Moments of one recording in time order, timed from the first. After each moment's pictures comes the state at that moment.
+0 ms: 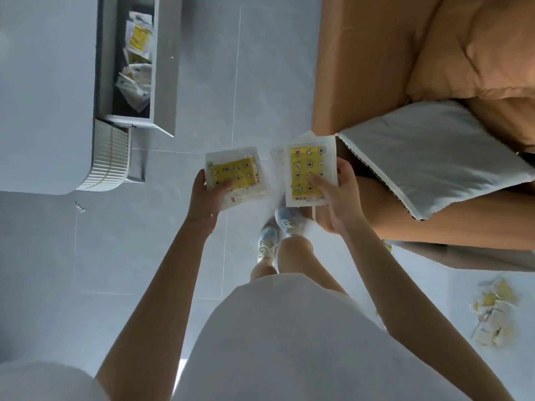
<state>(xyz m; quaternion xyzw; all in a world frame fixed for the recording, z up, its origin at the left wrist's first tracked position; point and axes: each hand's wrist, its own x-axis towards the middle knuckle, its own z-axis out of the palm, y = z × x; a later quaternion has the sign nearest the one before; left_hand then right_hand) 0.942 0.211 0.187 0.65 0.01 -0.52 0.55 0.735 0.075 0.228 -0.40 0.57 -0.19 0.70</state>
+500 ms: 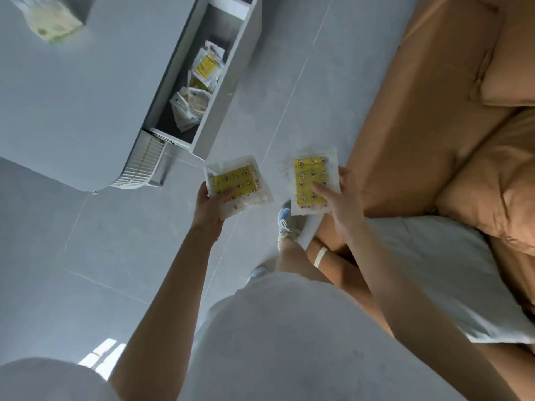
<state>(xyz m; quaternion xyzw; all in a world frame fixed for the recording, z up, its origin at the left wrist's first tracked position) 1.061 0.127 0.184 0.59 0.18 -0.43 0.66 0.912 -0.077 0.213 -0.48 0.52 -0.05 0.70</state>
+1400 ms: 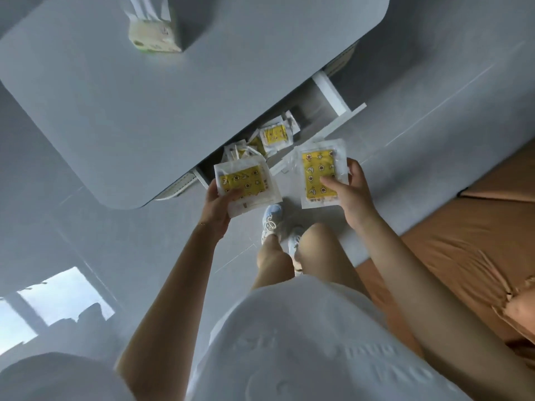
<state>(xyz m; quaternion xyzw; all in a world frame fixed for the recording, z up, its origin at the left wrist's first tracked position) 1.359 0.030 0.144 0.54 0.34 -0.28 0.71 1.343 -0.228 0.177 -0.62 0.38 0.16 0.67</state>
